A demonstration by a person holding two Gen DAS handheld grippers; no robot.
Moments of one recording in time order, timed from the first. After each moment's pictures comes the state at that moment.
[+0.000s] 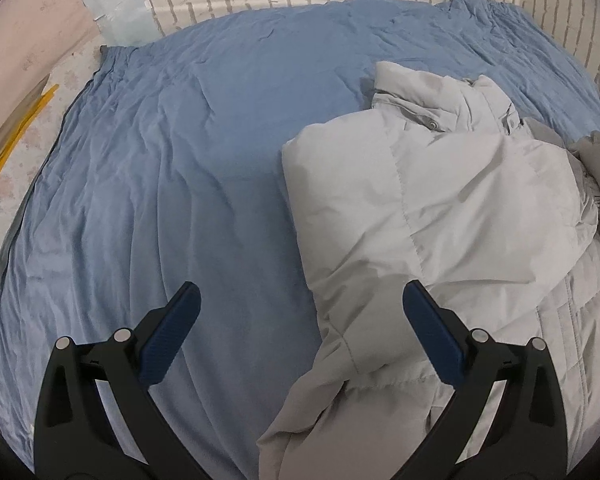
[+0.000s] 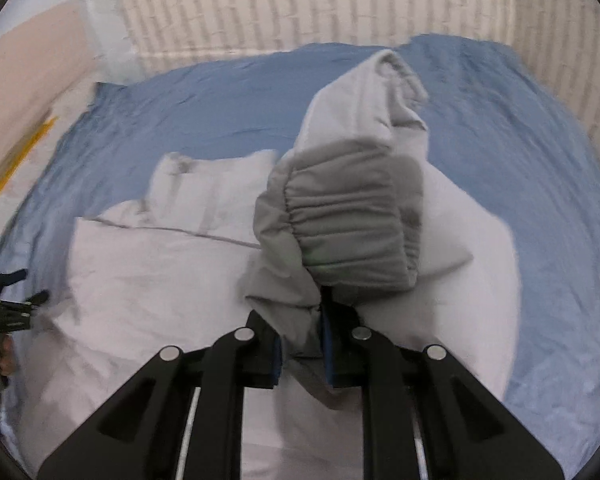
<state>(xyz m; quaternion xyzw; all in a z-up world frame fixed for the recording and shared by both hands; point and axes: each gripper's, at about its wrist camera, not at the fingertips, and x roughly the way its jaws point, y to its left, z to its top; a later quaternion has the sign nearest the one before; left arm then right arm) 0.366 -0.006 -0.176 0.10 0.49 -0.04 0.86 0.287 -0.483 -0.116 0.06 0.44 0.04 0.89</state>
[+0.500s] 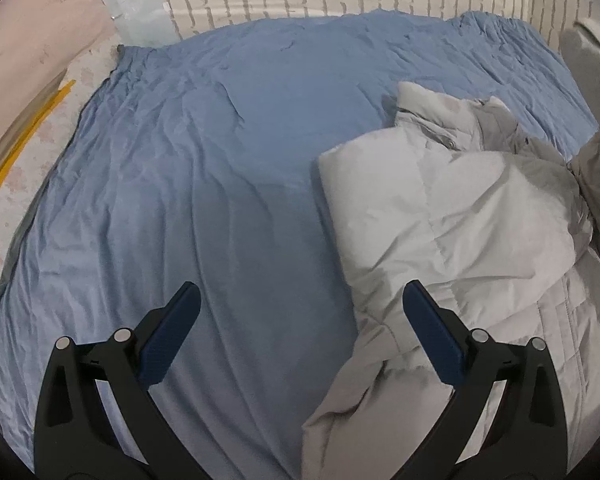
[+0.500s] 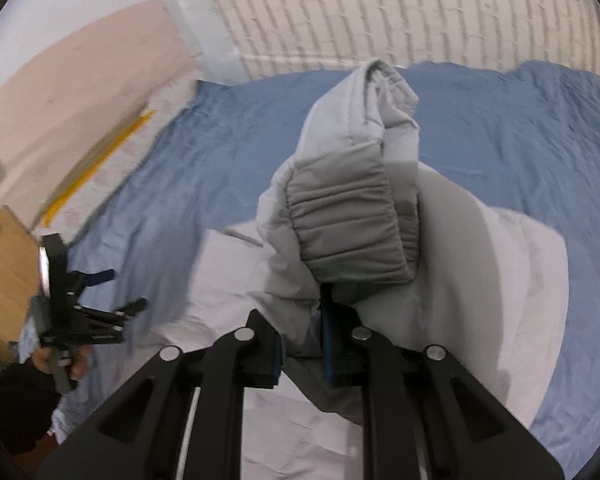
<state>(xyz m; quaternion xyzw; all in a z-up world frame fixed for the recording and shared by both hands) 0.355 0.027 -0.150 0.08 0.48 -0.03 0.88 0.298 -0.364 -0.063 0.08 0.41 0.20 0.88</state>
